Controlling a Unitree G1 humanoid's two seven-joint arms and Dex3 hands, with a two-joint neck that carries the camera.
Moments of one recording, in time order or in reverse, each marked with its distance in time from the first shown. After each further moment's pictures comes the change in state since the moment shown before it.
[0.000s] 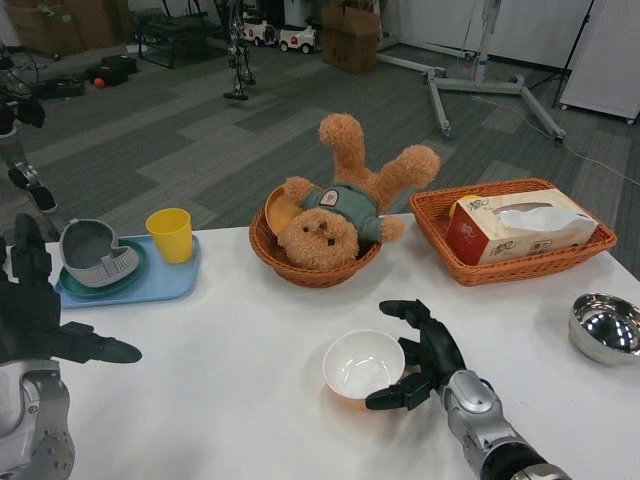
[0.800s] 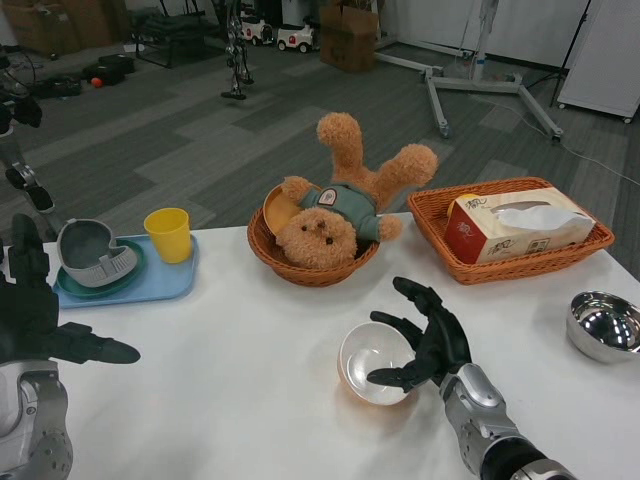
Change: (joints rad) left arm 0.000 0.000 -0.003 0.000 0.000 0.000 0.000; right arm 0.005 -0.027 0.079 -0.051 0.366 -0.024 0.095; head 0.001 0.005
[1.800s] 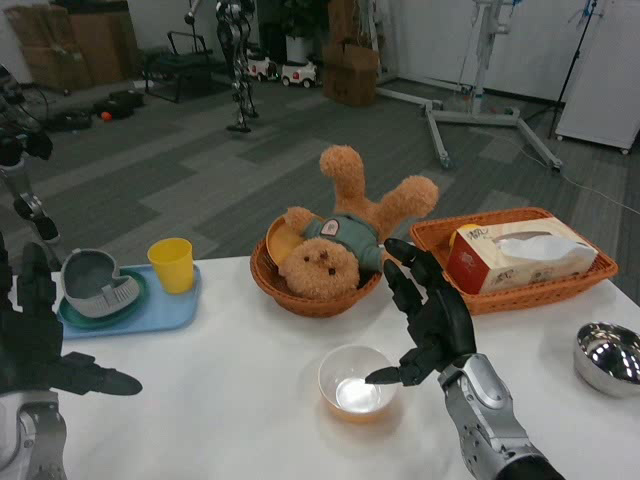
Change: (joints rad) left arm -0.002 0.003 -0.006 0.000 0.000 -0.001 0.000; right arm 0.035 -0.030 -0.073 -0.398 -0.076 -0.052 0.005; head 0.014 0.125
